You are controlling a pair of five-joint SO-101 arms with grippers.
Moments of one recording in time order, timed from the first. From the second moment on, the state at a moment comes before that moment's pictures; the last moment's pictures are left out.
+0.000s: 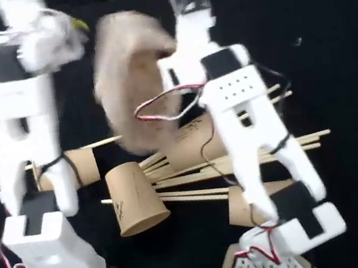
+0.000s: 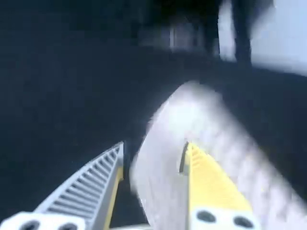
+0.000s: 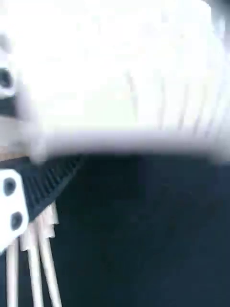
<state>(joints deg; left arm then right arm) -4.6 12.0 -55.7 88.4 9.1 -17.1 -2.0 3.4 63.3 -5.1</state>
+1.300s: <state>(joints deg) -9.1 -26.4 0.6 85.1 -1.5 -19.1 -2.2 -15.9 66.9 0.2</state>
